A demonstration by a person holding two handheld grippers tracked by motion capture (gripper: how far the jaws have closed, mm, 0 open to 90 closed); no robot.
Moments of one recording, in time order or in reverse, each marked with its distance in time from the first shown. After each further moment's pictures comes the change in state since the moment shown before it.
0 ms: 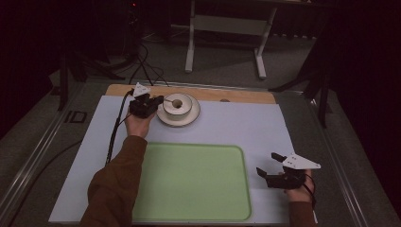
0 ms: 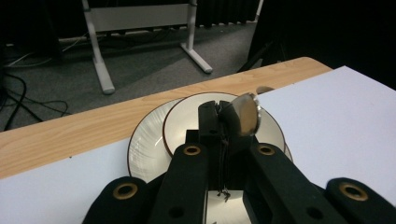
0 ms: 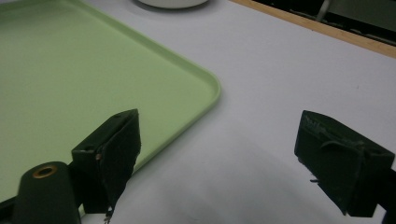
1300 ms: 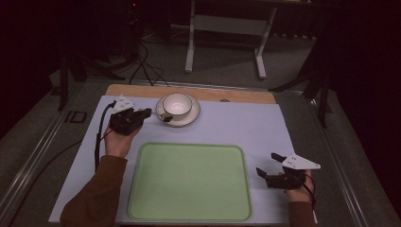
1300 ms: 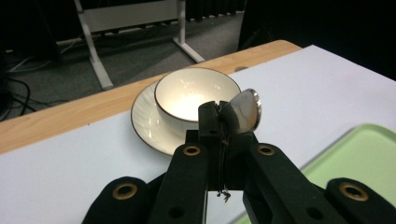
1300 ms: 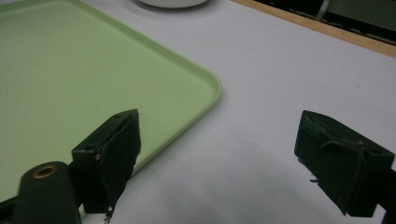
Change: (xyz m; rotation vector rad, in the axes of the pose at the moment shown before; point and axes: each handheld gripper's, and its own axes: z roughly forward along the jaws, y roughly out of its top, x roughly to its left) left arm -0.019 -0.014 -0.090 0.026 -0.027 0.060; right arm 0.001 0.000 0.000 0.001 -0.001 -0.001
